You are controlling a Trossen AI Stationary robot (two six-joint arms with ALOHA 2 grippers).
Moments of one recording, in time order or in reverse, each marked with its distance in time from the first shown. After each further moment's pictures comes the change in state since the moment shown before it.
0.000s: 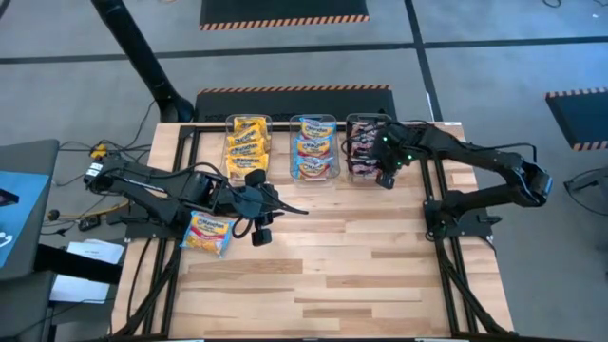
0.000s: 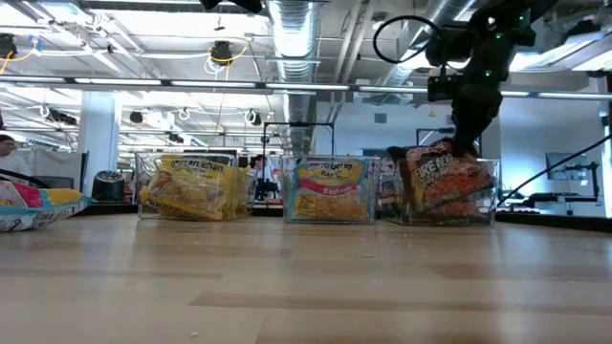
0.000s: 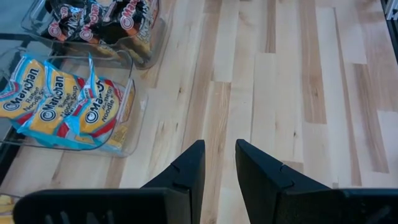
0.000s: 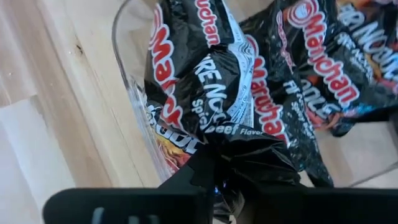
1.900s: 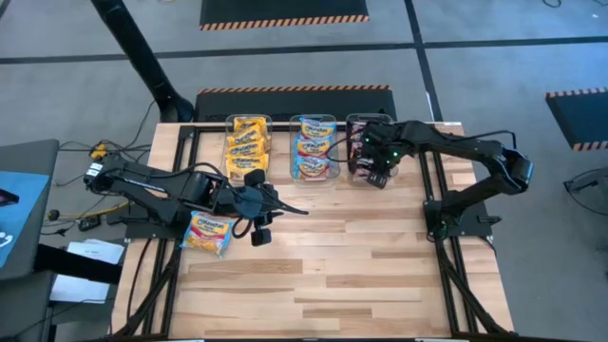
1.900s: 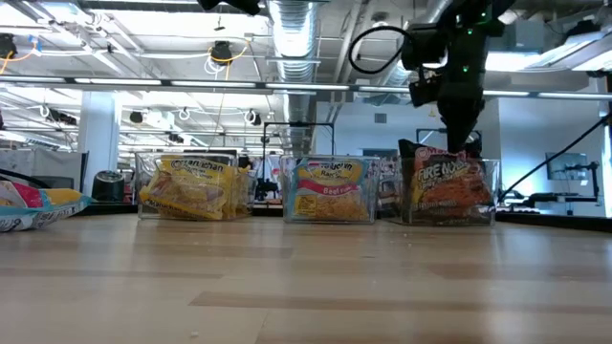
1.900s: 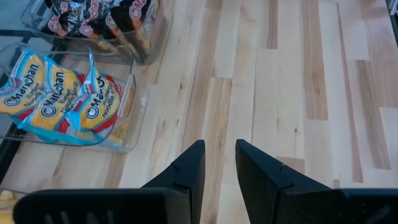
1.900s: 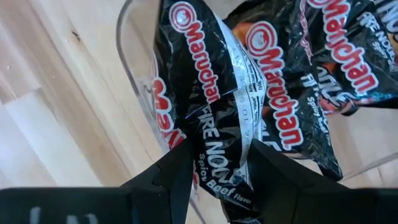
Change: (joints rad) left arm 0.001 0.000 0.000 -0.015 0.001 -0.005; right arm 0.075 0.194 0.198 -0.201 0.053 0.131
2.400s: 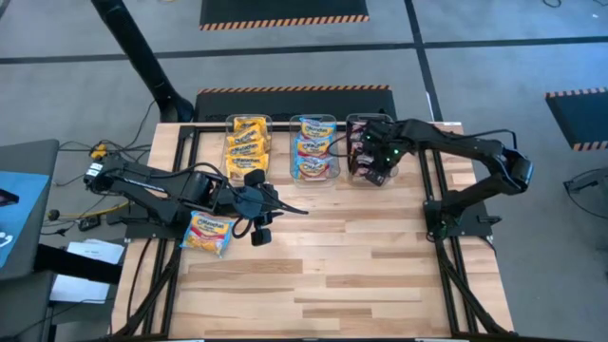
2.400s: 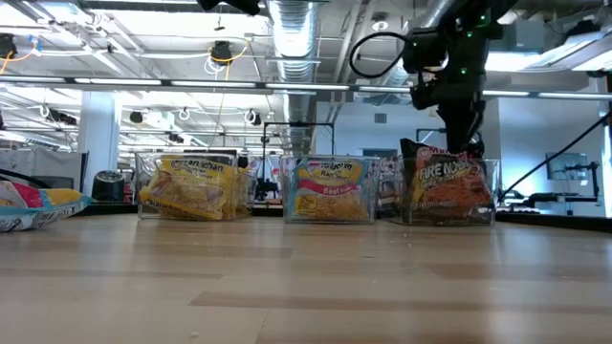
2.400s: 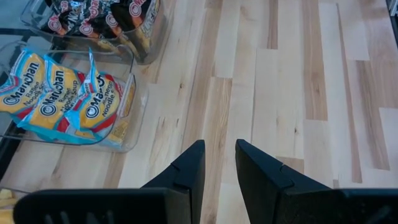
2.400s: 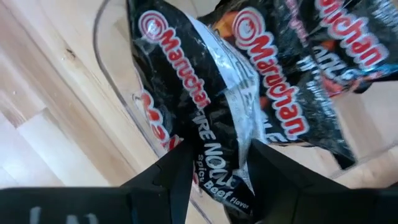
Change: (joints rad) left arm 0.000 0.000 0.000 -0.001 0.000 -0.006; right arm -0.032 0.002 0.000 -0.010 -0.024 0.114
